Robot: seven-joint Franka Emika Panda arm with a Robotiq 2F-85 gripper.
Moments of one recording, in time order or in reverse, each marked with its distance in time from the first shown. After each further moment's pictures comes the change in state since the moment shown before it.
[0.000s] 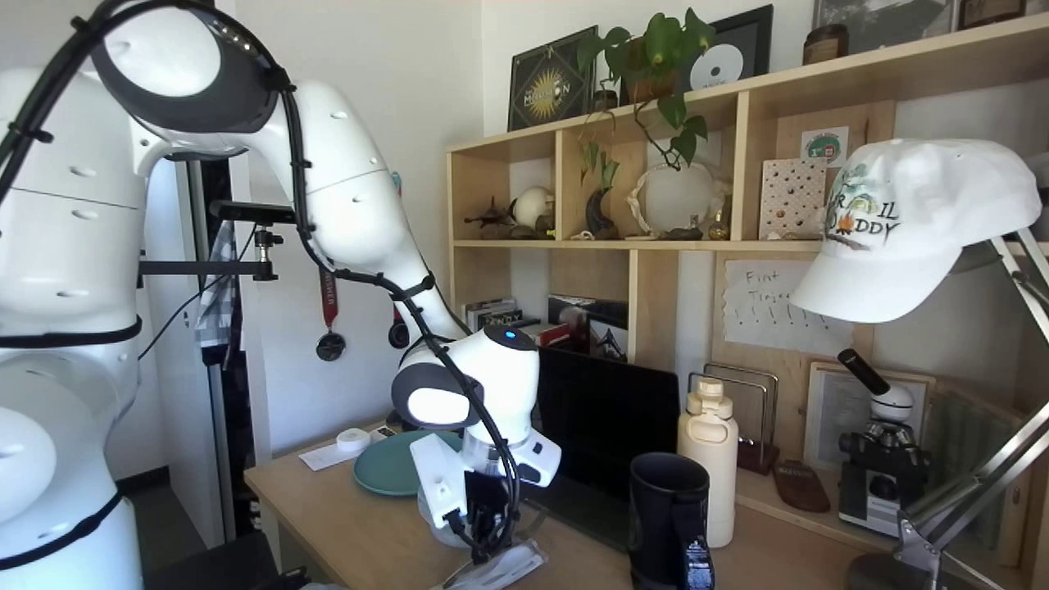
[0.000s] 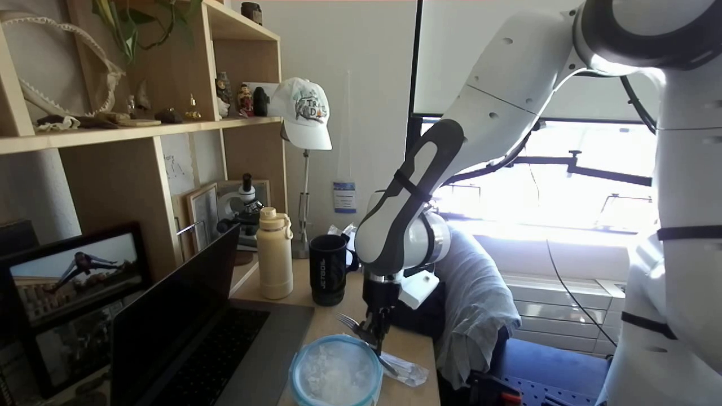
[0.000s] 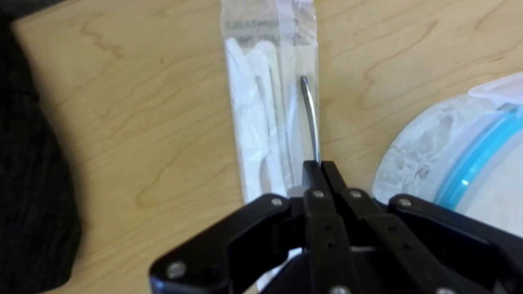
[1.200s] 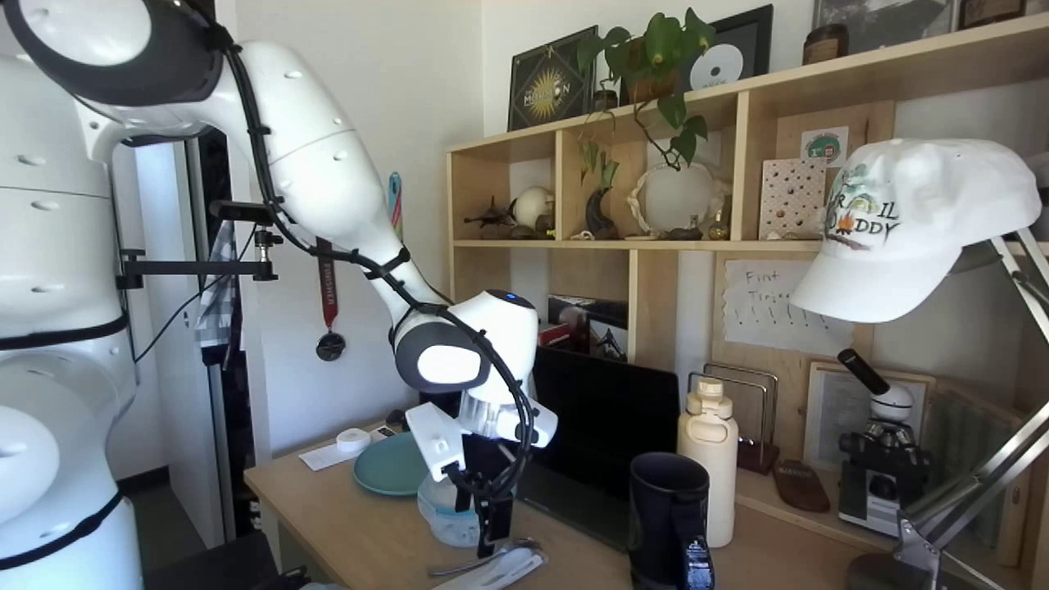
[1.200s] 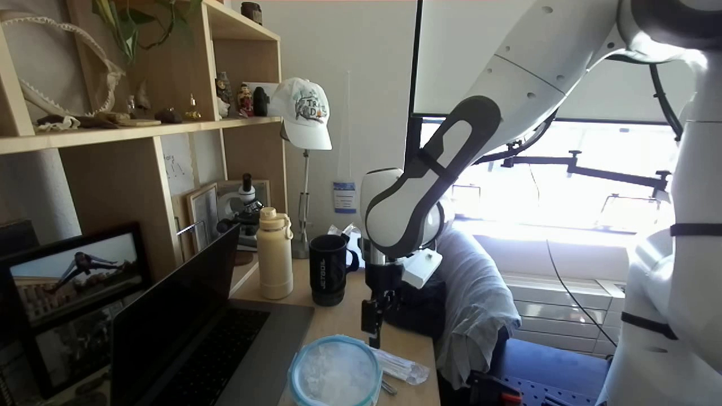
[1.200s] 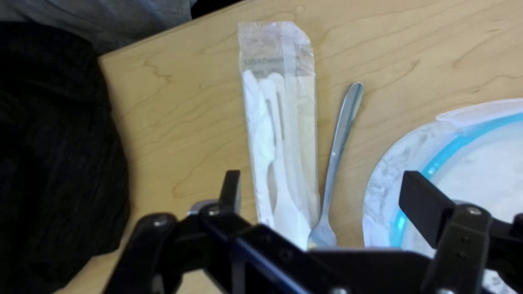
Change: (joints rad) arm 0.015 -0.132 -0.029 -0.002 -0.267 -0.170 0.207
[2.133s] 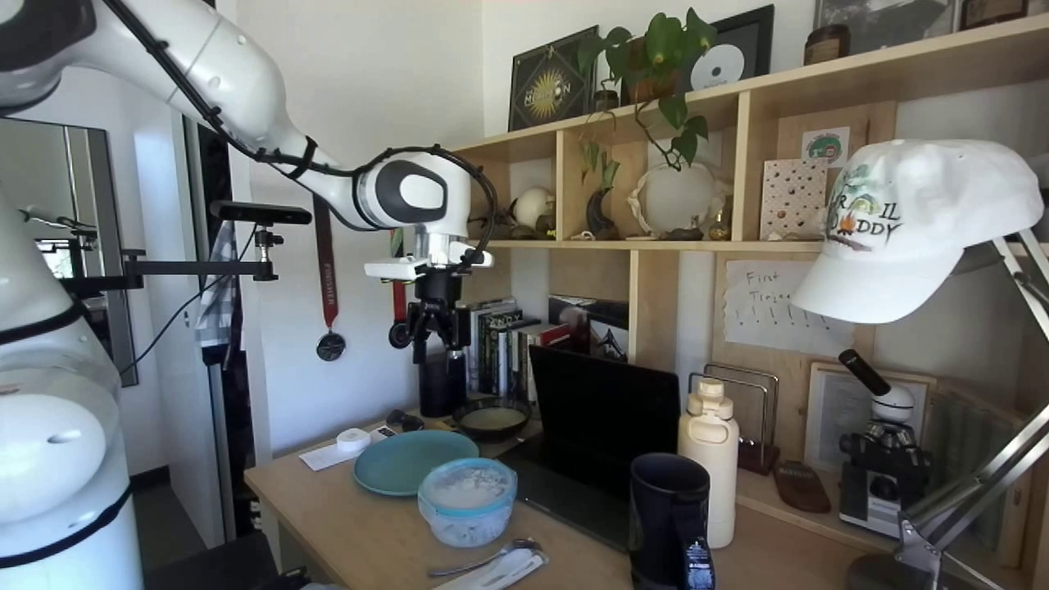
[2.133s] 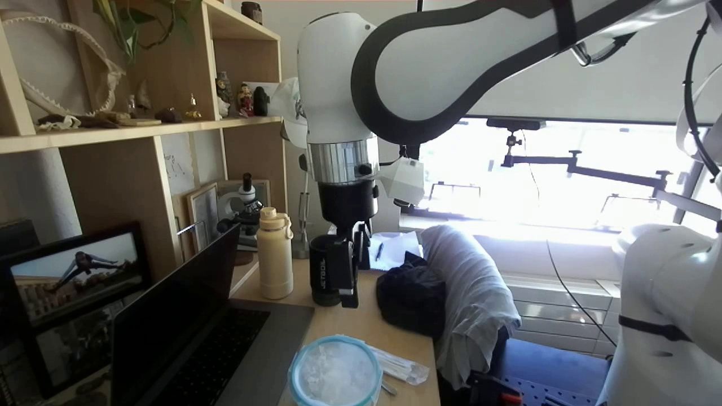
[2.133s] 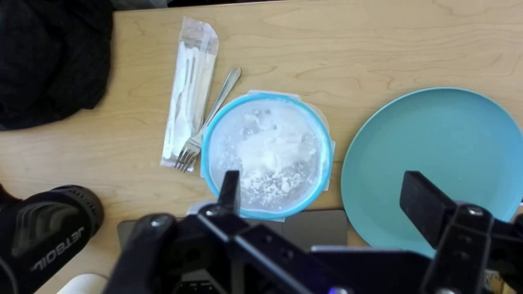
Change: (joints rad) arm 0.218 -0.330 0.172 0.237 -0.181 -0.544 0.231
